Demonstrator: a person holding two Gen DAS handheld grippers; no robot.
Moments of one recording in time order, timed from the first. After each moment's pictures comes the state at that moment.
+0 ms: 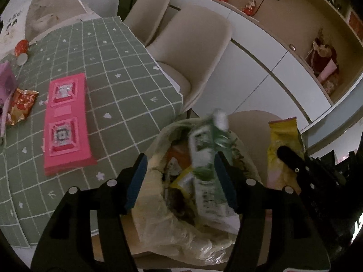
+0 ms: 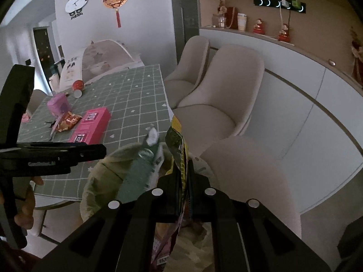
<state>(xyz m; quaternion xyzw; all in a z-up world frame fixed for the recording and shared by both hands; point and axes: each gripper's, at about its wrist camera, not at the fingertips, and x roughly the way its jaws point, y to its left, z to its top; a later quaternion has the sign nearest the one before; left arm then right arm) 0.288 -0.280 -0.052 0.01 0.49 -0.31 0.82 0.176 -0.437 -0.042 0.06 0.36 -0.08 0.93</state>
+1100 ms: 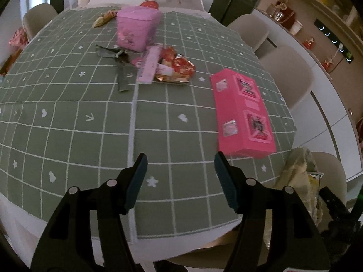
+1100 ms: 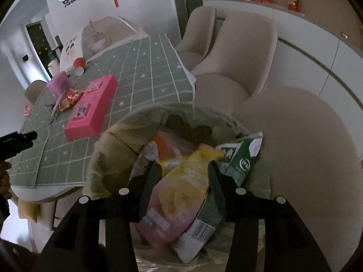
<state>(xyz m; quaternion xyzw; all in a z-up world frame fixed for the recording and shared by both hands) 0.324 -0.034 -0.089 -0.09 0.50 -0.10 0.86 0.193 -0.400 -0.090 0.10 0.43 -0.07 0.89</state>
